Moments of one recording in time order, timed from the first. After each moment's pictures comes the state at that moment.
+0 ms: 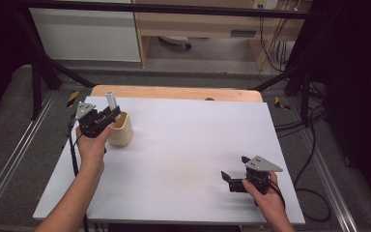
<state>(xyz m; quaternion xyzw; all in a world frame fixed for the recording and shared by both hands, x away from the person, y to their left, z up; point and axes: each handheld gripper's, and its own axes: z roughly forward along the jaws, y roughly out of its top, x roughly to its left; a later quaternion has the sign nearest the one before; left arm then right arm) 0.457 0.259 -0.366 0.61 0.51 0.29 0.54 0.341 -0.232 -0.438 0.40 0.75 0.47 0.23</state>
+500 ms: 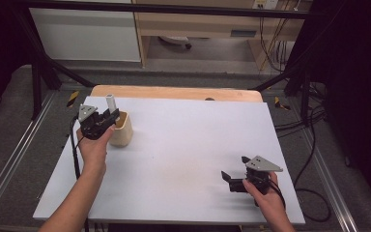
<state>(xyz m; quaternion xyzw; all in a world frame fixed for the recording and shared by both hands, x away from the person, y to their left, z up) 0.457 0.259 -0.375 0.61 0.52 0.30 0.52 0.341 -0.233 -0.438 0.40 0.75 0.47 0.23</state>
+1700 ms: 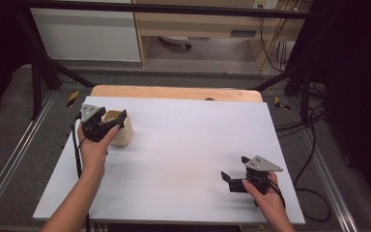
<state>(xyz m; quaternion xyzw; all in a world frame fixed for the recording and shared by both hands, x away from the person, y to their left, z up) 0.447 0.246 -0.360 0.61 0.50 0.33 0.51 0.341 -0.232 -0.438 0.40 0.75 0.47 0.22</state>
